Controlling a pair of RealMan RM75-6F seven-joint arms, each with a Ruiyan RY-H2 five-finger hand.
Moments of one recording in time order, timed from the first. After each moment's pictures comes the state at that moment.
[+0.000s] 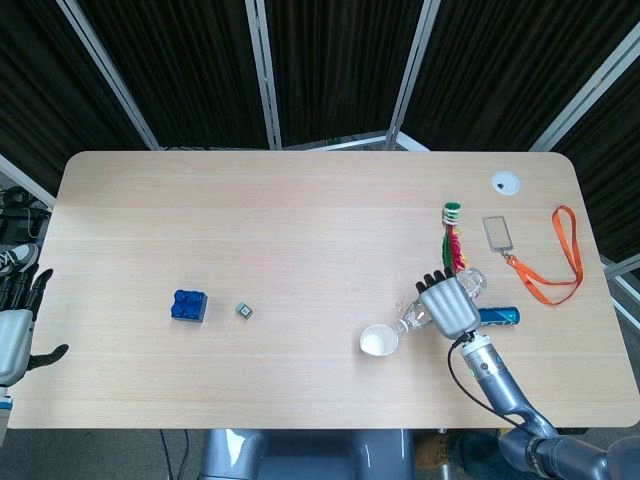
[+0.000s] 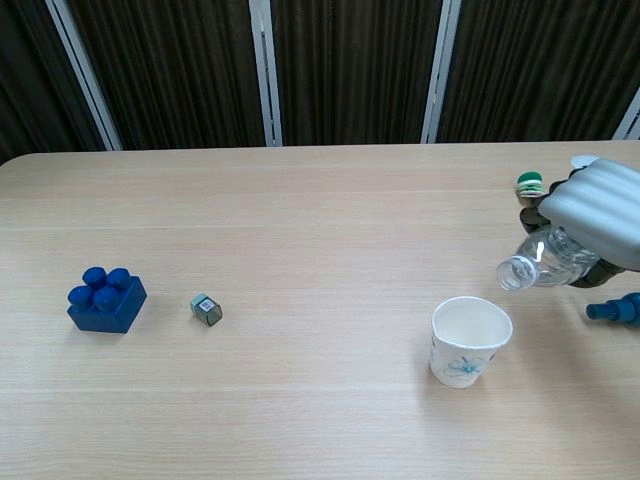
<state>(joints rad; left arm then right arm) -0.13 -1.00 -0.06 -1.95 1.27 1.44 0.40 0.50 -1.65 0.05 -1.05 -1.56 1.25 -0.56</state>
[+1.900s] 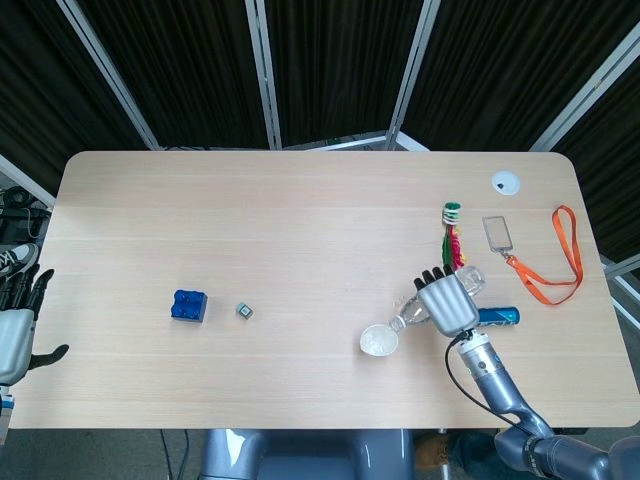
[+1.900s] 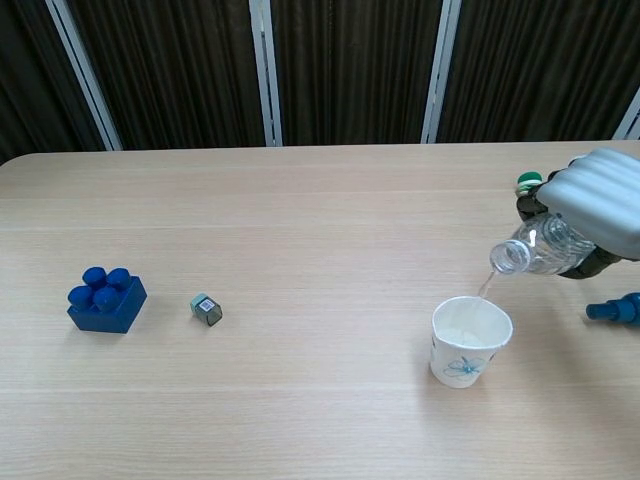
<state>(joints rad) -0.14 -1.00 -0.06 -1.95 1.25 1.43 0.42 0.50 -1.64 0.08 -1.11 -1.53 1.24 -0.55</state>
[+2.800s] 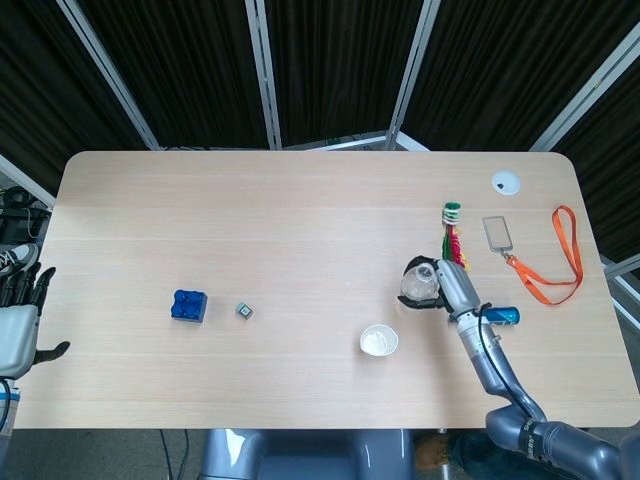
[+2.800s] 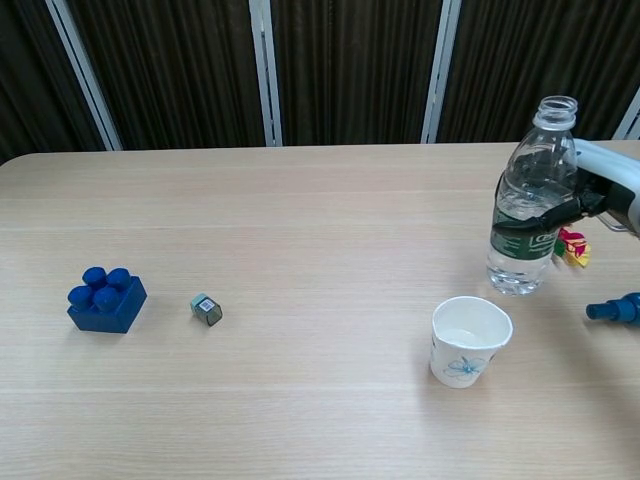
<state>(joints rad) -0.17 -1.04 -0.08 -1.93 1.17 1.41 0.48 0.54 -1.63 0.21 -1.14 -1.37 1.03 0.61</state>
